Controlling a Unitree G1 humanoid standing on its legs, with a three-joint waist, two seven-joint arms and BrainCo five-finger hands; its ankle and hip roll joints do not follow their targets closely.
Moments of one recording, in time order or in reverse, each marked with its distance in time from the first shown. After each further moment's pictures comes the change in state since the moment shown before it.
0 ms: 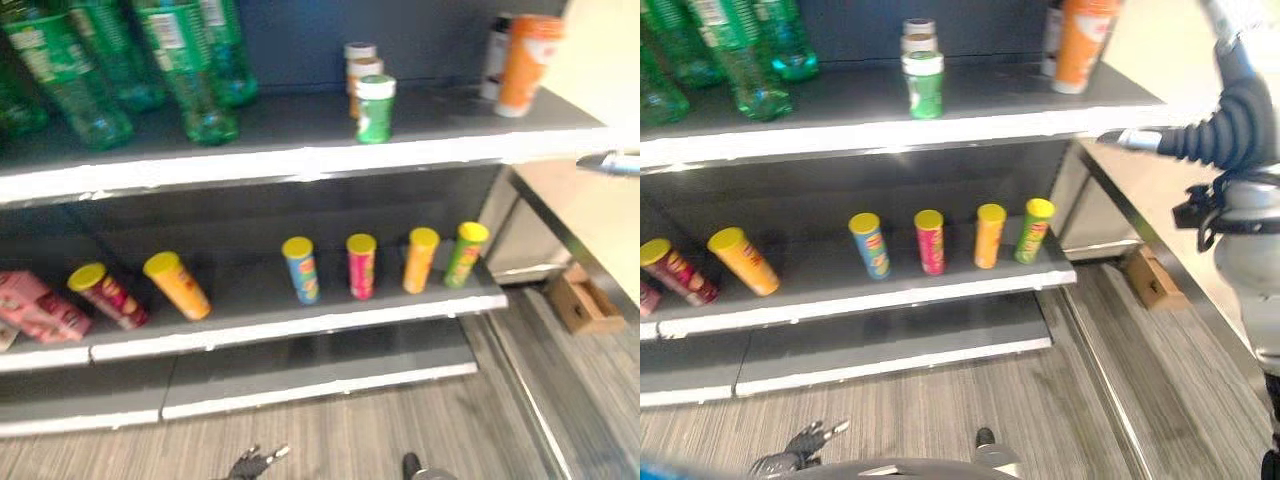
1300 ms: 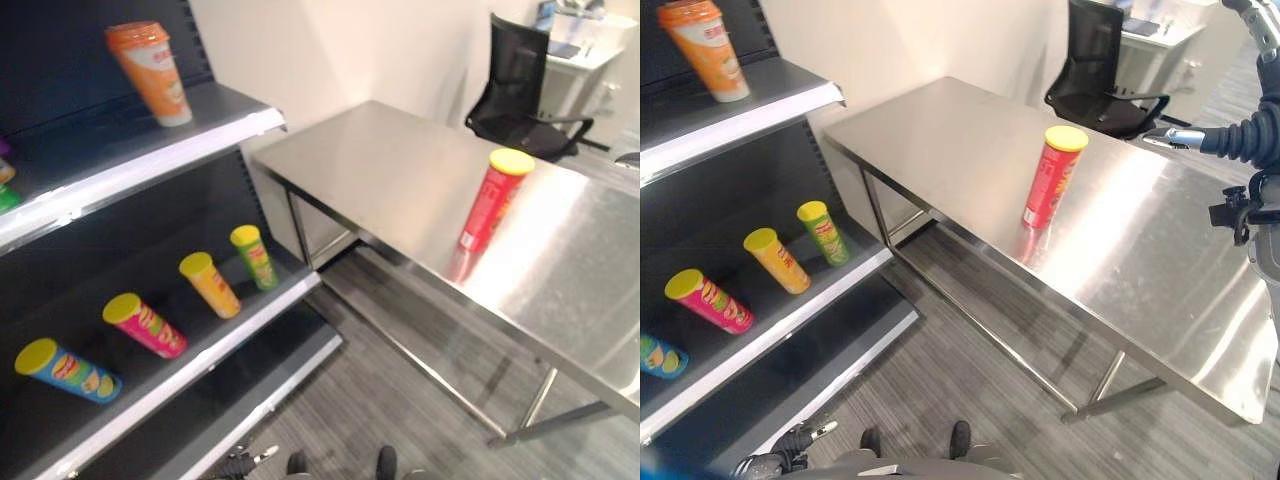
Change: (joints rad) left arm 0.047 0.048 0.025 -0.006 -0.021 -0.006 -0.016; right arm -0.041 -0.085 -0.055 0.310 0.075 -0.009 -0.009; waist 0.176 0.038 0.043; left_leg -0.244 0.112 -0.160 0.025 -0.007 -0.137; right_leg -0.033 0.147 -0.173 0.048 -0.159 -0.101
